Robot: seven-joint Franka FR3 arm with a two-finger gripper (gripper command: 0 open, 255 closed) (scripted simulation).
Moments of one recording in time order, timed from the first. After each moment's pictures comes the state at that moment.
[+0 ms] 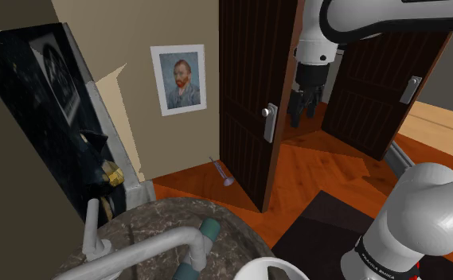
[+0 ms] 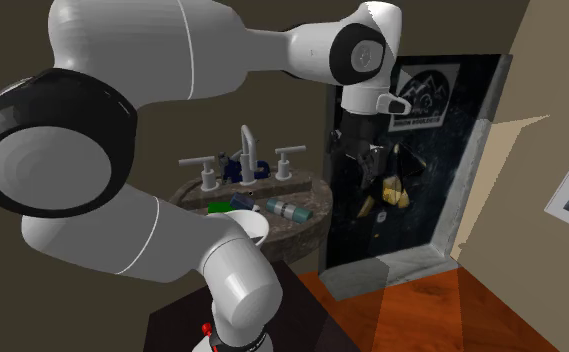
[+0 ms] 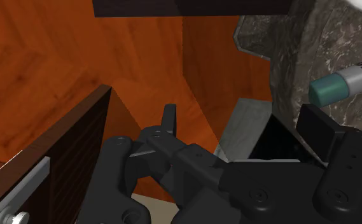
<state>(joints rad) -0.02 -0.74 0.02 -2.36 0.01 1.58 0.00</state>
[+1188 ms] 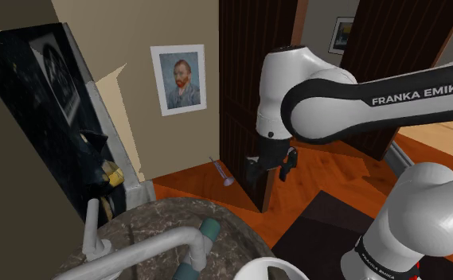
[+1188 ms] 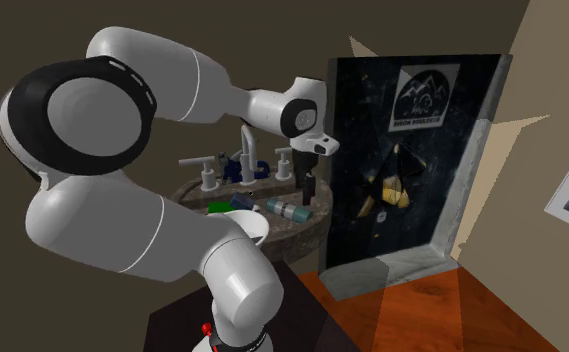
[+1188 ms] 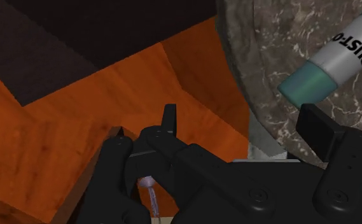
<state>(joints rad) 0.01 -0.71 0.42 -2.64 0.30 1.93 0.63</state>
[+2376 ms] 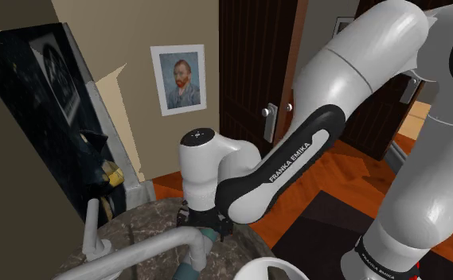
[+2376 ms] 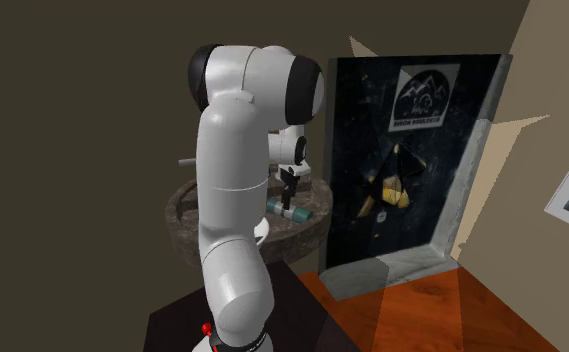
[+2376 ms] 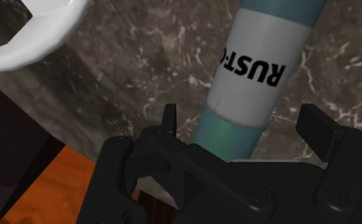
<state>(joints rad) -0.20 0.12 0.92 -2.39 -0.13 2.44 1.69</state>
